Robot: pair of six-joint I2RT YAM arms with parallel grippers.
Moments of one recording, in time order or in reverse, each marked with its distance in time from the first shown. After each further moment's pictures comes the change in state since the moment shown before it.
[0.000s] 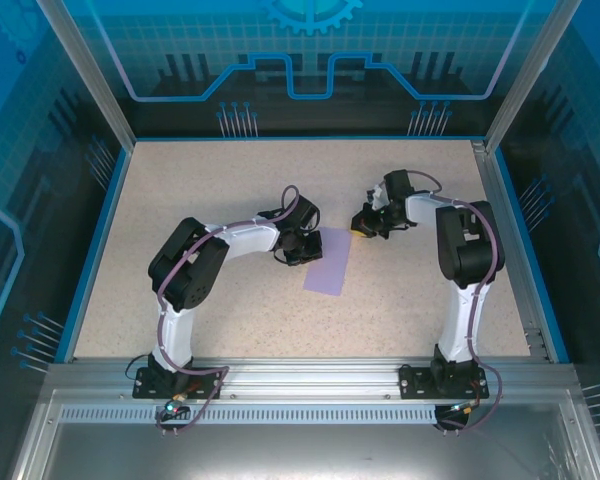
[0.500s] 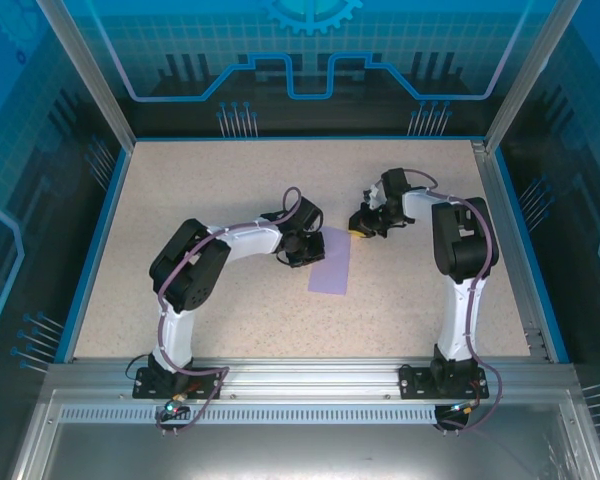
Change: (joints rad) left arm -0.024 -0.001 0.000 0.004 -0.031 -0.050; right arm 0.001 0.056 0.078 -0.083 -0.024 -0.060
